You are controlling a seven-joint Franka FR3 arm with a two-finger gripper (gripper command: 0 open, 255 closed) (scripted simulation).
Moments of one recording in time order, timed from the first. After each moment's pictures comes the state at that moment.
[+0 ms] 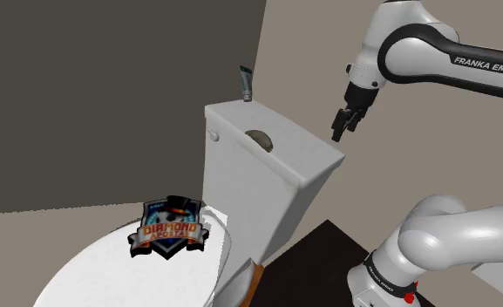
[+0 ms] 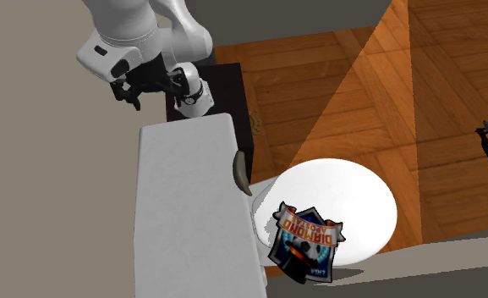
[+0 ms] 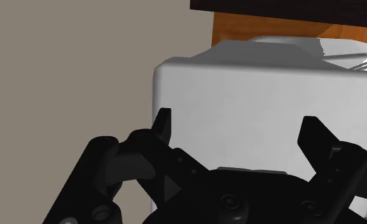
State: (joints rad) arm 0.01 -0.78 0.03 -2.39 -0.09 1.60 -0.03
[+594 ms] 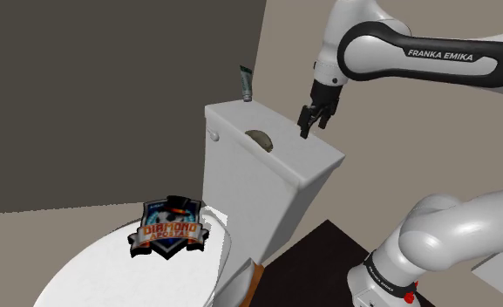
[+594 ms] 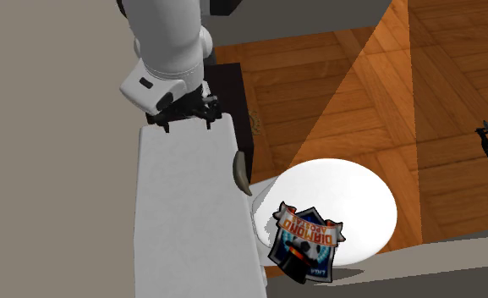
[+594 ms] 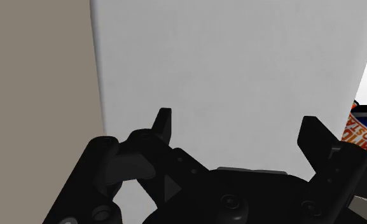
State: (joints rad) arm 0.03 -0.56 0.15 -2.26 -0.04 1.69 0.12
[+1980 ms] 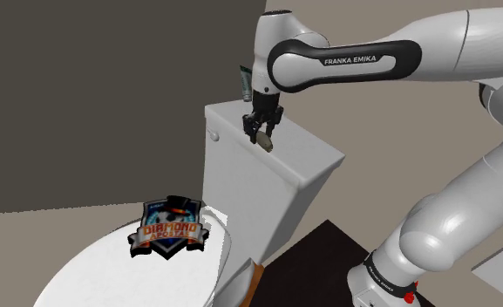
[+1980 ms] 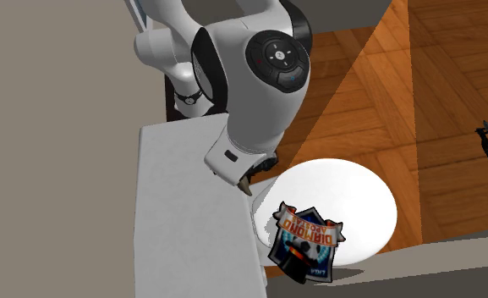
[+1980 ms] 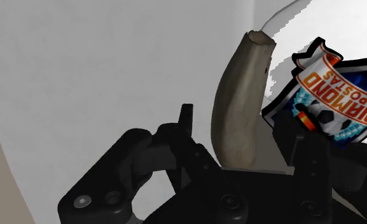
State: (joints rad) arm 0.05 -0.13 0.32 -2.00 -0.09 1.83 0.40
